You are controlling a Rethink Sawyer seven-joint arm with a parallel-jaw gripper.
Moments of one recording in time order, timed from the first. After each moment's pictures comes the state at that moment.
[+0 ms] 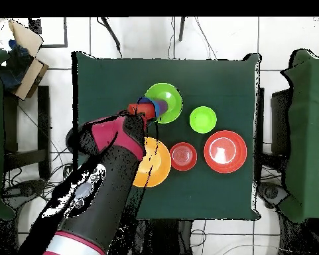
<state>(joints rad) 0.35 -0.40 -0.55 1.35 -0.11 0.48 2.29</state>
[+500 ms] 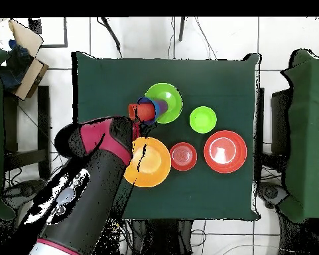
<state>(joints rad) 0.41 -0.38 -0.61 1.34 -0.06 0.59 2.29</state>
